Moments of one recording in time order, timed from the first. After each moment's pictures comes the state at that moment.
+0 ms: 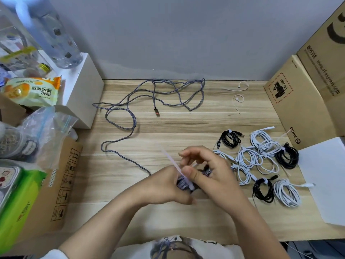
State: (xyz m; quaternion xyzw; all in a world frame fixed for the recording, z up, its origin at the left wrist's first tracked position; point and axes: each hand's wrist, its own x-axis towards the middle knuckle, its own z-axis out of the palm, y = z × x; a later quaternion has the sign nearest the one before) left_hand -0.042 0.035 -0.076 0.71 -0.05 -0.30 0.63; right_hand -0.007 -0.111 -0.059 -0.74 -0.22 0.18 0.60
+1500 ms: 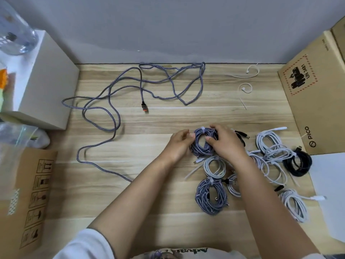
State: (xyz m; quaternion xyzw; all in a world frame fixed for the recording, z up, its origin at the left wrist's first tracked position) left_hand 0.100 0.002 -0.184 0.68 0.26 -0.22 0.66; right_hand 0.156 -0.142 -0.180 -0.94 -0.05 0.25 0.22
